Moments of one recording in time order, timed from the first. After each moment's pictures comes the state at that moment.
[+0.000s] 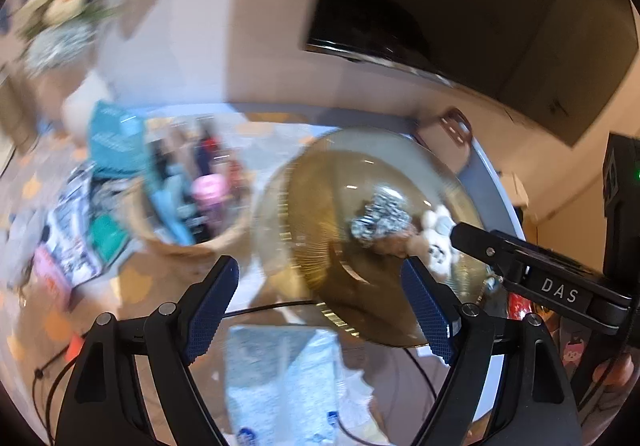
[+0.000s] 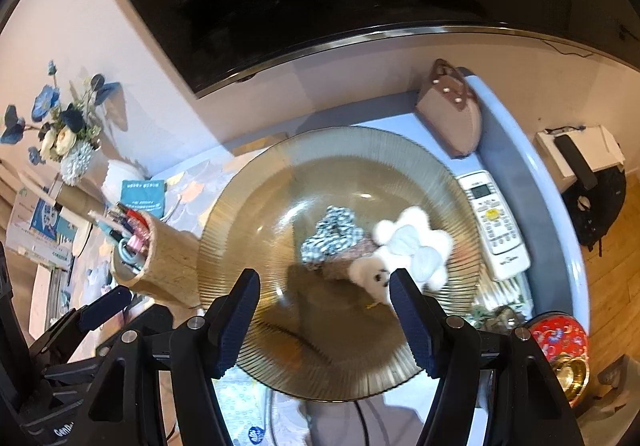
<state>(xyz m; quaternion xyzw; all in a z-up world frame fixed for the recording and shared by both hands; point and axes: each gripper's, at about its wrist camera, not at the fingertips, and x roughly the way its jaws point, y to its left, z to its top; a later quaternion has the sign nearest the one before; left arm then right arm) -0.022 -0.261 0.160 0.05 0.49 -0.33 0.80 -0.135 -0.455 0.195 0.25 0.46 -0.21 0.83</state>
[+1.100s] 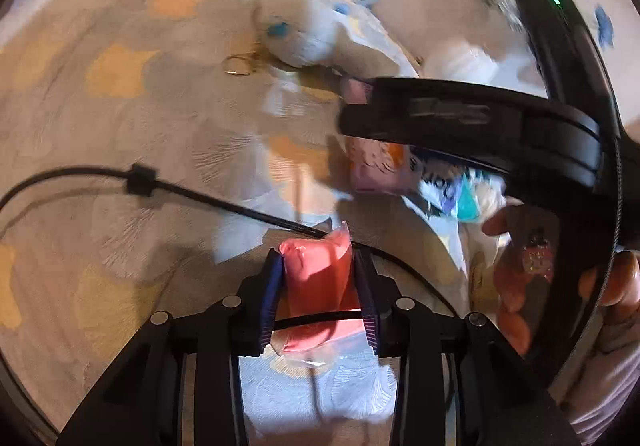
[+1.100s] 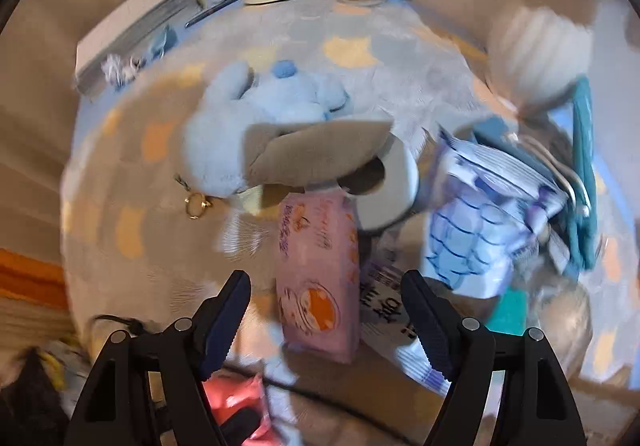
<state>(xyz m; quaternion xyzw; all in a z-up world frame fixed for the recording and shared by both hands) 0.002 -0.007 0.026 -0.27 0.51 -0.02 0.81 0.137 -0.097 0.063 -0.09 0.59 0.19 0.78</state>
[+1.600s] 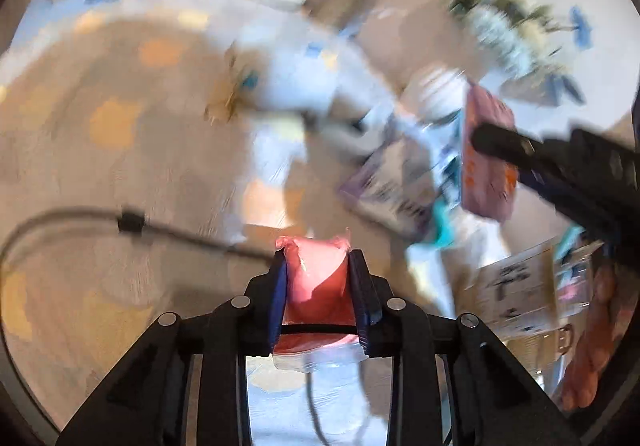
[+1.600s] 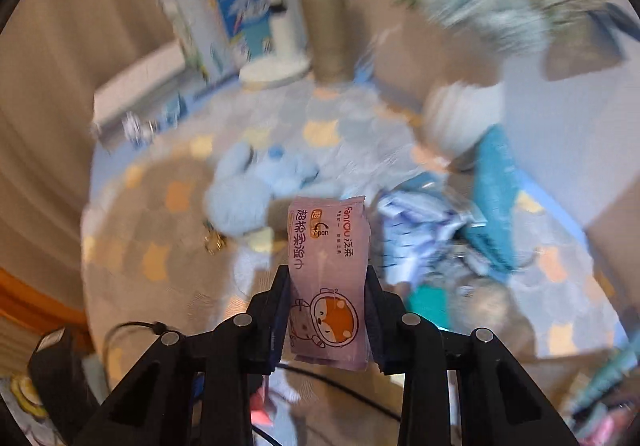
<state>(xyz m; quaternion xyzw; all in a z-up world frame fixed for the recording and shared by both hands) 0.020 -0.029 0.069 -0.27 0.45 -0.02 0.85 0.093 -0.153 0.146 -0.04 0.49 0.17 0.85</state>
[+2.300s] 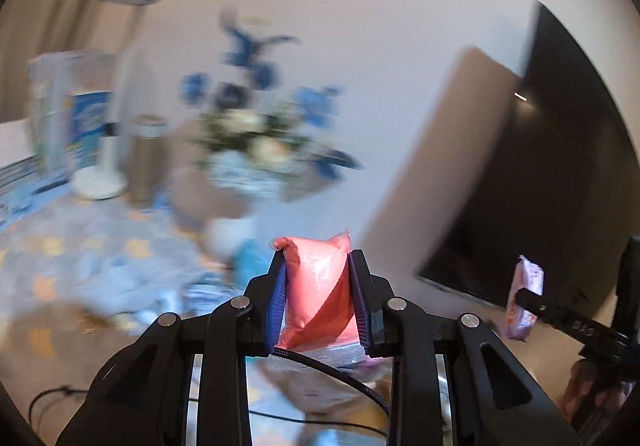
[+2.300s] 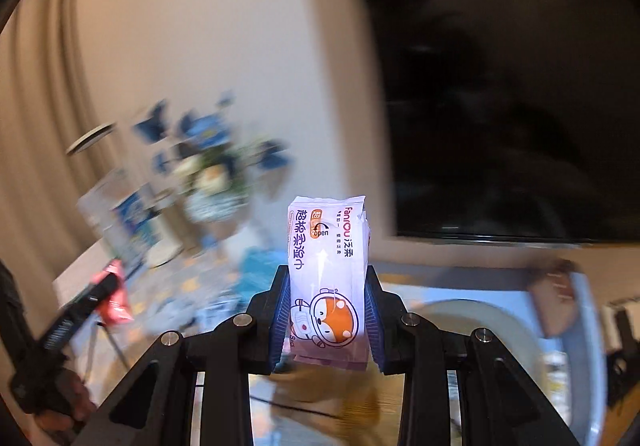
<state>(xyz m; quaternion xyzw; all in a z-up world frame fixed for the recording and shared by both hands) -0.005 -0.129 0.242 -0.15 0.24 -0.24 0.93 -0.088 -0.371 0.293 0.11 0.28 -0.08 0.95</state>
